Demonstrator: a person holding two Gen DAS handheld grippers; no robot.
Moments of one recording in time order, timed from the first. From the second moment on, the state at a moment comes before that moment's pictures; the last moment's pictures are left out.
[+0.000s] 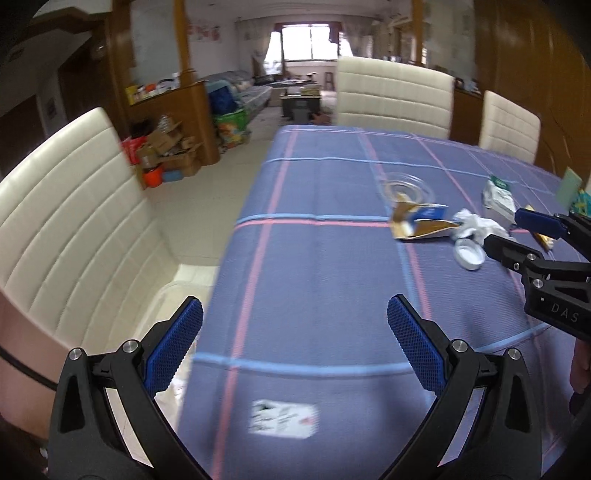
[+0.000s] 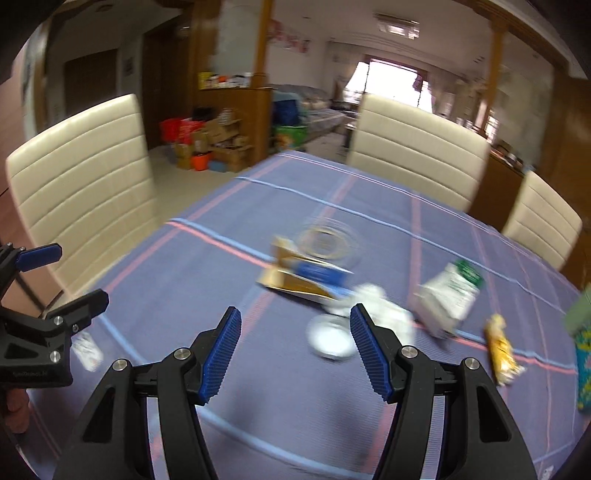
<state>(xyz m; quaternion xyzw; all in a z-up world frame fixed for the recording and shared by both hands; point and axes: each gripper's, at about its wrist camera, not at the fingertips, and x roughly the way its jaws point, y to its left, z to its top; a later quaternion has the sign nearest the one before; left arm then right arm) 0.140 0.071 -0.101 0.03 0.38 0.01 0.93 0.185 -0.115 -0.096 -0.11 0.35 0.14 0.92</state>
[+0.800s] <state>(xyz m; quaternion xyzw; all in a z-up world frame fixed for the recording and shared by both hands) 0.291 -0.018 -0.139 0.06 0.42 -0.05 0.90 0.259 -0.169 -0.153 -0.05 0.41 0.15 0.90</state>
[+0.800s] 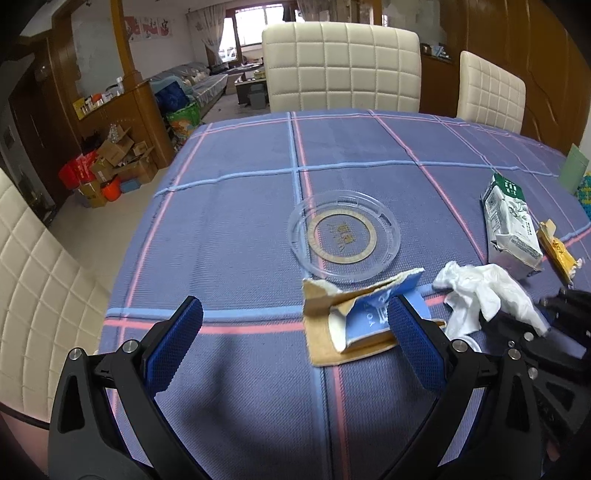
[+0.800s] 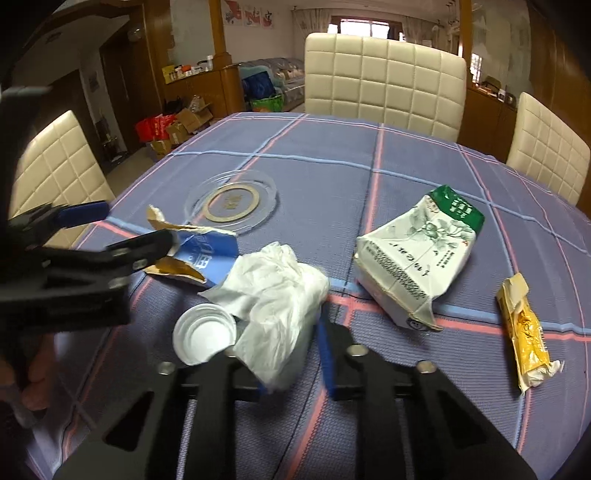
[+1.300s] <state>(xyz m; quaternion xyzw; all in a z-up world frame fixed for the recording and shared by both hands) 0.278 -0.034 -0.143 0.06 0.44 -0.14 0.89 0.257 -0.180 -0.153 -0.02 0.42 0.16 0.89</state>
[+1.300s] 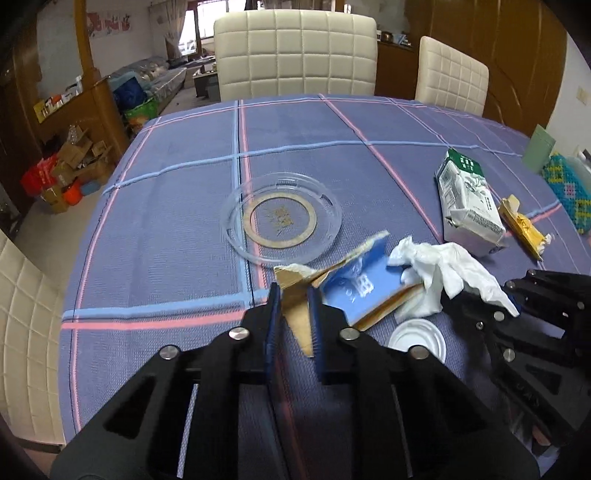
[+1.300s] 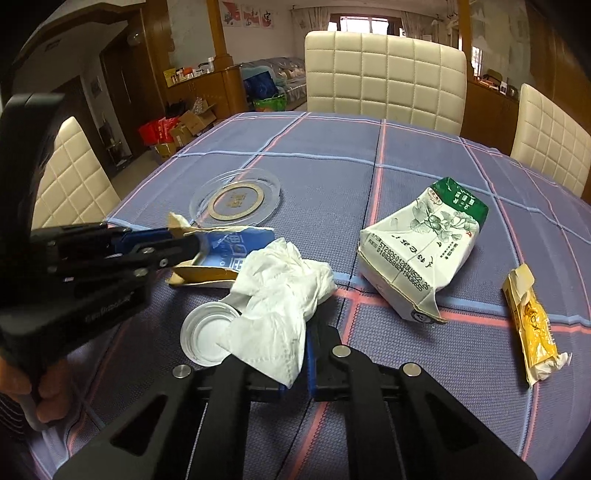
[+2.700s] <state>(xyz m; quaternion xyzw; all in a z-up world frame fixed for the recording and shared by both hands) 0.149 0.101 -0.072 0.02 0.37 -0.05 0.93 0.167 -0.038 -0.076 -0.11 0.34 0.25 0.90</state>
